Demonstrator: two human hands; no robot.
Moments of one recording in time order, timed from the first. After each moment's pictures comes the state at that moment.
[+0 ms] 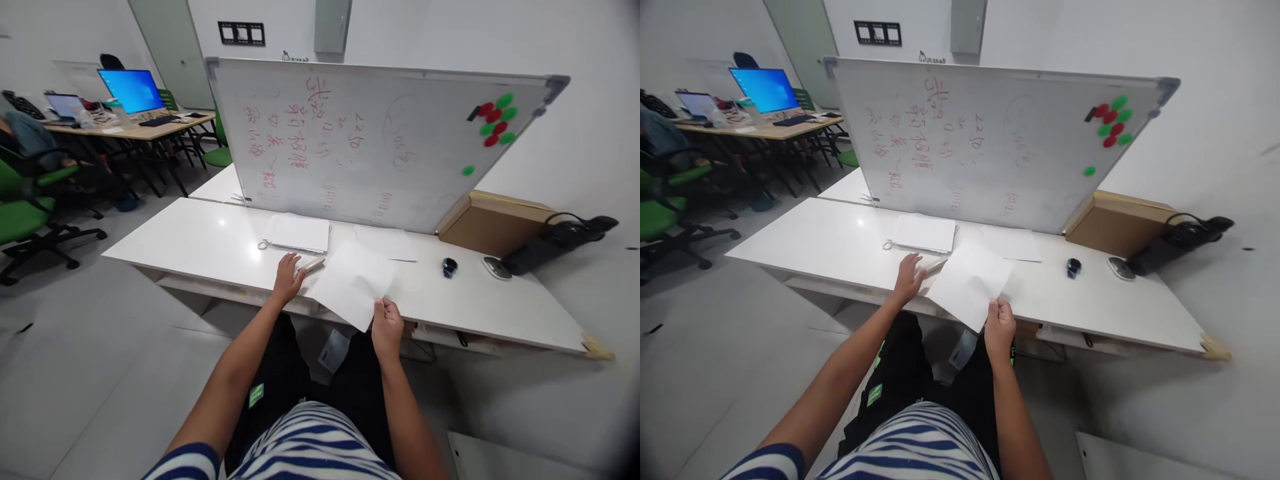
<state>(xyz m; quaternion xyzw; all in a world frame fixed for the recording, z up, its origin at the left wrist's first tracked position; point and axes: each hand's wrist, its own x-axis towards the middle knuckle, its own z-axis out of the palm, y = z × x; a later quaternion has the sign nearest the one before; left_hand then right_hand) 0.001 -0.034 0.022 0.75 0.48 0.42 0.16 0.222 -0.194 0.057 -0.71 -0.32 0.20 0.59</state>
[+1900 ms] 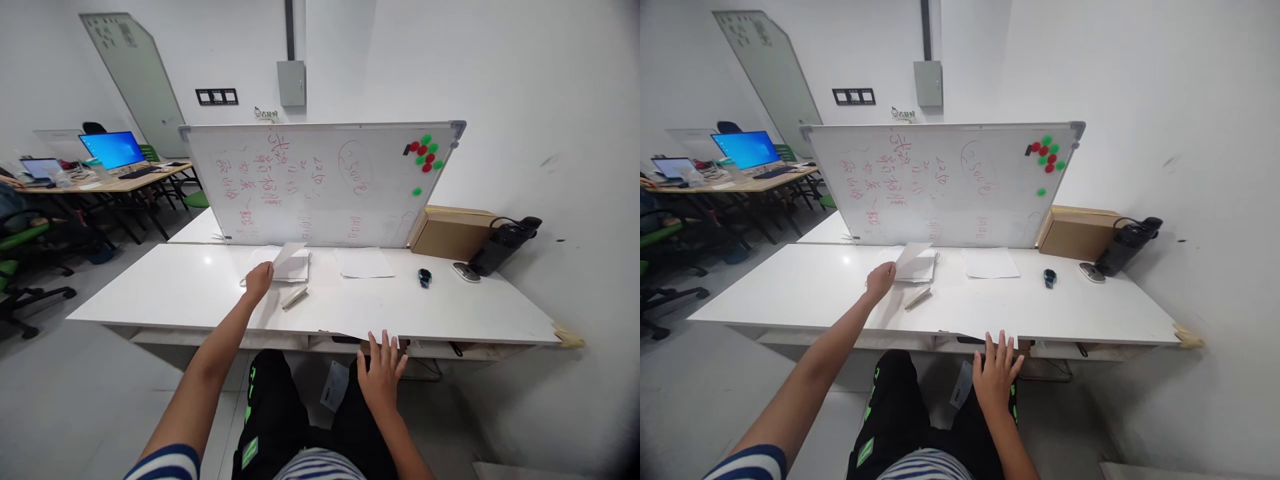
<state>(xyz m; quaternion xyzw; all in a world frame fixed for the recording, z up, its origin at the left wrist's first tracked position) -0.006 0.053 0.103 0.78 0.59 0.22 -0.01 0.232 -0.234 -0.001 -0.79 -0.50 -0.09 0.36</state>
